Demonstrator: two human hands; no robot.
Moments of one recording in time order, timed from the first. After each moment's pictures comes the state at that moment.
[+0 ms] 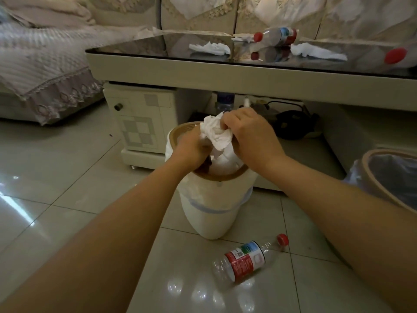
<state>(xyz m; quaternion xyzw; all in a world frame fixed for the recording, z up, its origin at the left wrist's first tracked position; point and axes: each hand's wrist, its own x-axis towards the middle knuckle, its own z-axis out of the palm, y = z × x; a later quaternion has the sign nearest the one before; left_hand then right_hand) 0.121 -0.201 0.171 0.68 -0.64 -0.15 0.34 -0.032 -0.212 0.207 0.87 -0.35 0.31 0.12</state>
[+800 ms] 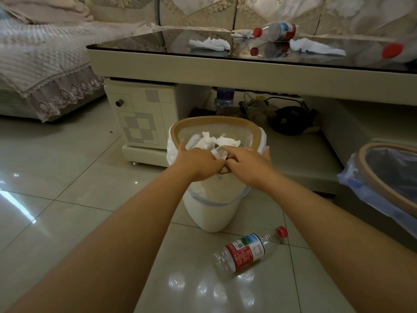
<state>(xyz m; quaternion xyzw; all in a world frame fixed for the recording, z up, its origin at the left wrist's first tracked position) 0.107 -0.182 0.157 0.71 -0.70 -0.08 -0.02 -0.039 -0.195 0.166 0.84 -0.51 0.13 -0.14</state>
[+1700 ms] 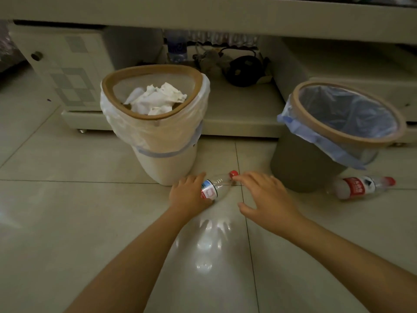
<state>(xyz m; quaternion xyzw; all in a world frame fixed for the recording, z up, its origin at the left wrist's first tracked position) -0.011 -0.087 0.001 0.69 -0.71 -0.16 0.03 -0.214 -0.053 0.072 0.84 -0.53 0.07 -0.09</state>
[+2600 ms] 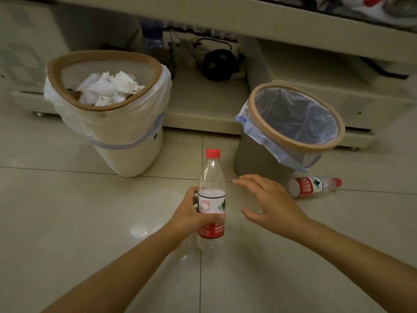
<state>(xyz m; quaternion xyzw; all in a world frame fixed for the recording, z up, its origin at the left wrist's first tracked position) -0.129 -0.028 0.031 0.56 -0.41 -0.63 0.34 -0.337 -0.051 0.100 0.85 -0.50 0.03 -0.14</state>
